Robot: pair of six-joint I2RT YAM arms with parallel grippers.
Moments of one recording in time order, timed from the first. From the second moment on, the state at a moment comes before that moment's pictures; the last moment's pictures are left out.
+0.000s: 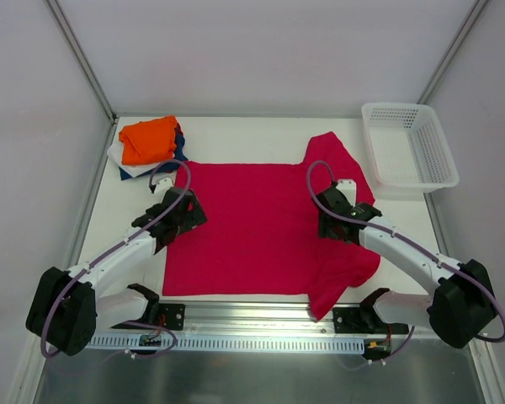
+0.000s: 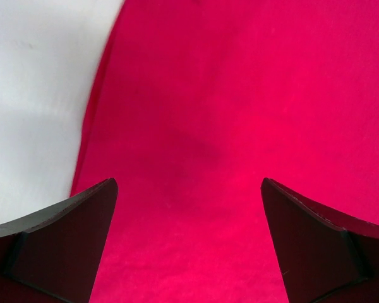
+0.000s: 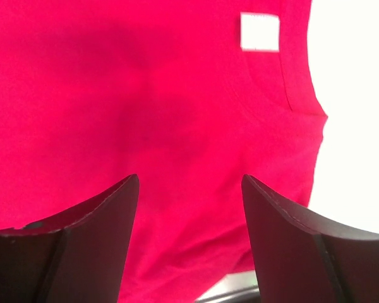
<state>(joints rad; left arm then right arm) -0.44 1.12 0.59 -0.34 -0.37 -0.76 0.63 1.22 0.83 -0.79 0.54 0.58</state>
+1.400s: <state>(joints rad) -0.55 1.08 0.79 -0.70 -0.63 -0.87 0.53 1.40 0.94 -0.67 0.43 0.45</state>
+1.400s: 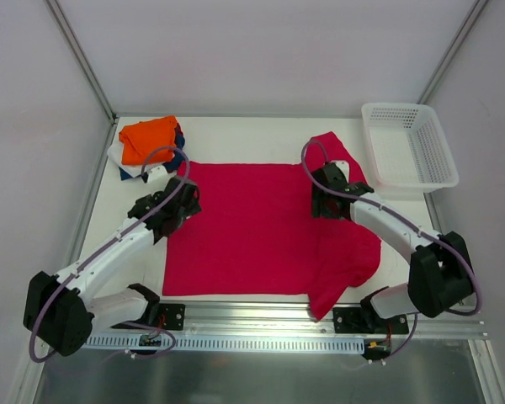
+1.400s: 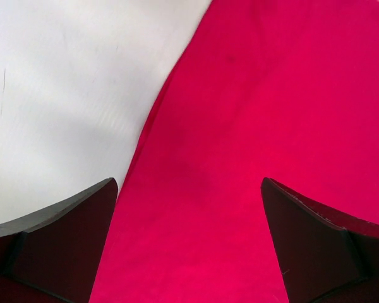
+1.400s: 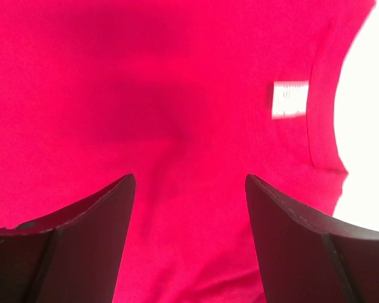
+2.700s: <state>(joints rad) -0.21 1.89 1.28 -0.13 -0.32 -0.36 0.29 1.87 1.63 -0.65 0.14 0.26</state>
